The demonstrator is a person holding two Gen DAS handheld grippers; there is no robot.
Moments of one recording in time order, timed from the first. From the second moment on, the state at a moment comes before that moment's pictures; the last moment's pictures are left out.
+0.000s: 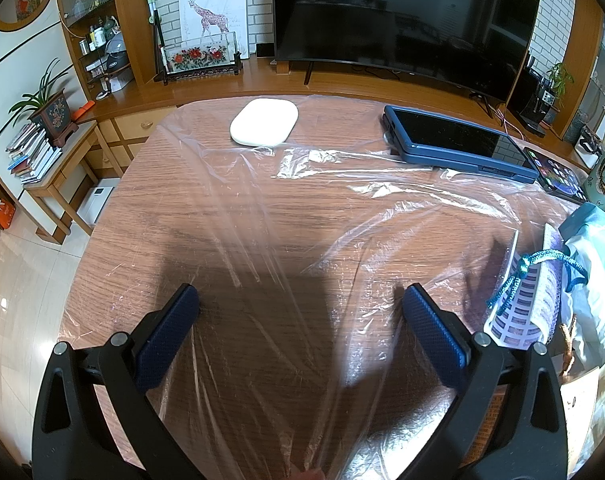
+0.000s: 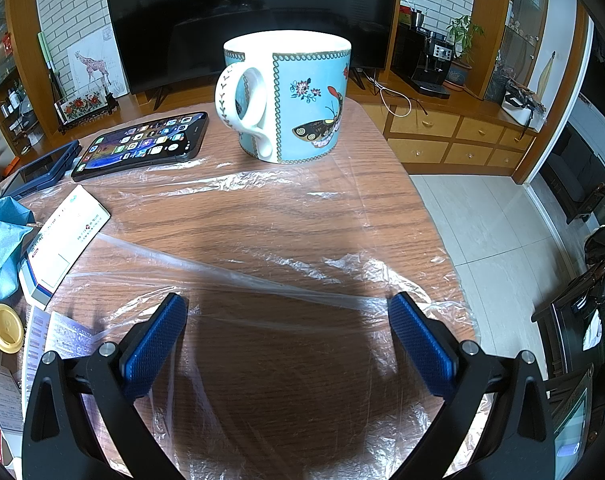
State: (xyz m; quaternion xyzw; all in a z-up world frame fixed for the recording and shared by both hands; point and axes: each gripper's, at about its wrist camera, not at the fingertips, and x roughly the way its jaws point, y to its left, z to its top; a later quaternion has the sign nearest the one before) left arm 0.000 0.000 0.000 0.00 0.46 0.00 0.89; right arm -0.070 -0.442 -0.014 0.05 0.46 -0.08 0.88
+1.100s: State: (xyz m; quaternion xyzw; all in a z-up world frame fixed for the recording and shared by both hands) left arm -0.002 0.006 0.002 0.00 0.47 -0.01 0.88; right arm -0.104 -0.472 0.034 0.10 0.42 -0.12 0.90
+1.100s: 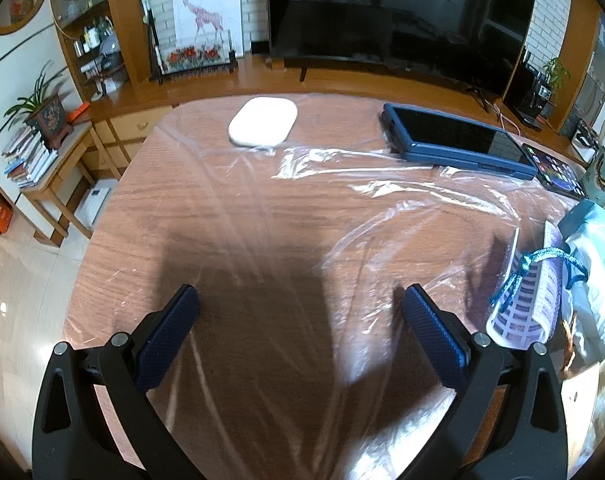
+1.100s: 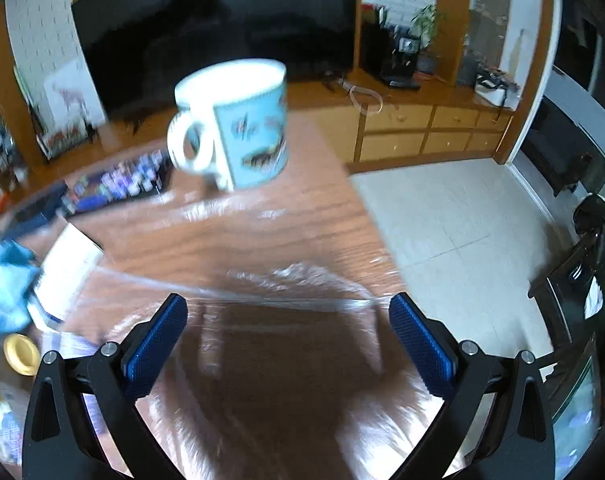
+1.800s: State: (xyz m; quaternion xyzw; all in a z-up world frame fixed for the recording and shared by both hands) left arm 0.009 -0.117 0.089 0.07 0.46 -0.32 0.83; right arm -0.138 -0.282 0.048 0.15 0.45 0.21 0.85
